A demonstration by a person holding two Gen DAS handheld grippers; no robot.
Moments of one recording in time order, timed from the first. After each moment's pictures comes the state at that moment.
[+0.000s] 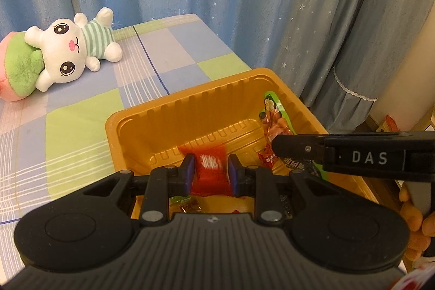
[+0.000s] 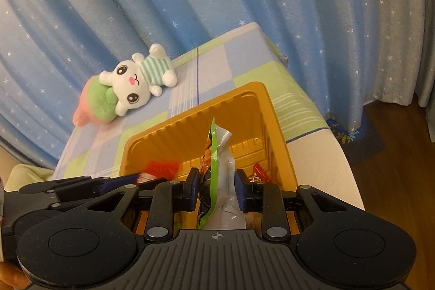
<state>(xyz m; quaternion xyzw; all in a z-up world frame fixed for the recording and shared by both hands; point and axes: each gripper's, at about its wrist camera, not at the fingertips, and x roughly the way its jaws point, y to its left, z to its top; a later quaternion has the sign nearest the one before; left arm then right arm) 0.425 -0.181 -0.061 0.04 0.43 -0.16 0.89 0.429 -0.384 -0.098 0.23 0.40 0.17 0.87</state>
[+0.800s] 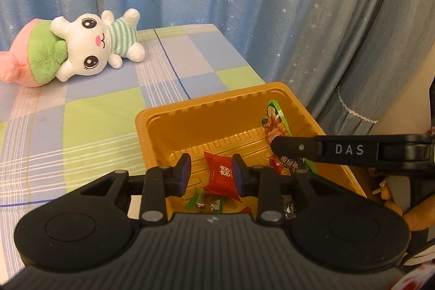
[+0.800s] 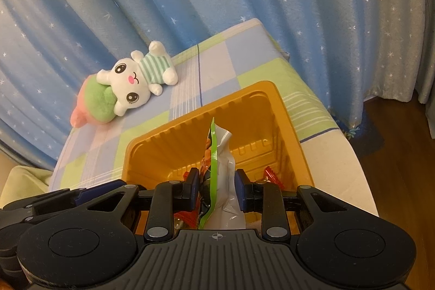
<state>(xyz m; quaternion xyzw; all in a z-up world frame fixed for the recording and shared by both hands) 0.412 -0.149 -0.045 0.00 0.41 -0.13 0.90 0.439 -0.371 -0.098 0.23 0.41 0.16 0.87</state>
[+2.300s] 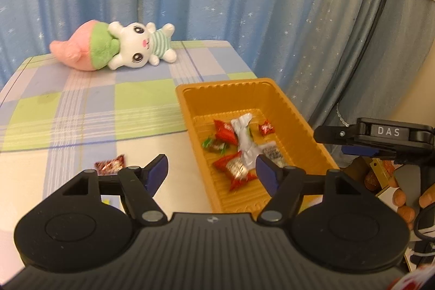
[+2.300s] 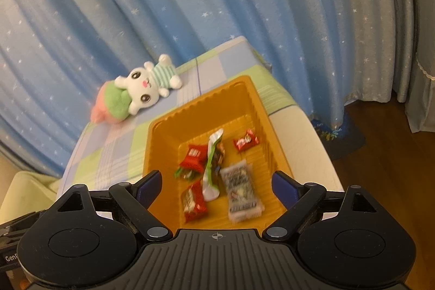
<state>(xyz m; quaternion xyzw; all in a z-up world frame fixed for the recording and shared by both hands) 0.260 -0.107 0.009 -0.03 0.38 -0.09 0.92 0.308 -0.396 -0.048 0.24 0.38 0.14 0.88</state>
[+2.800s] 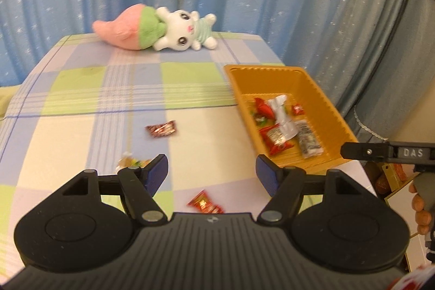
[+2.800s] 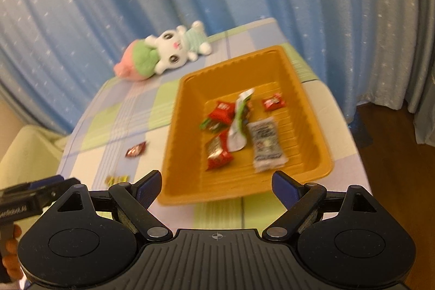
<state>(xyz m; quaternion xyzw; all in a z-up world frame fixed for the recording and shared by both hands) 0.200 -0.044 0.004 -0.05 0.38 -0.04 0.92 0.255 -0.350 -0.052 0.17 0.40 0.19 0.88</state>
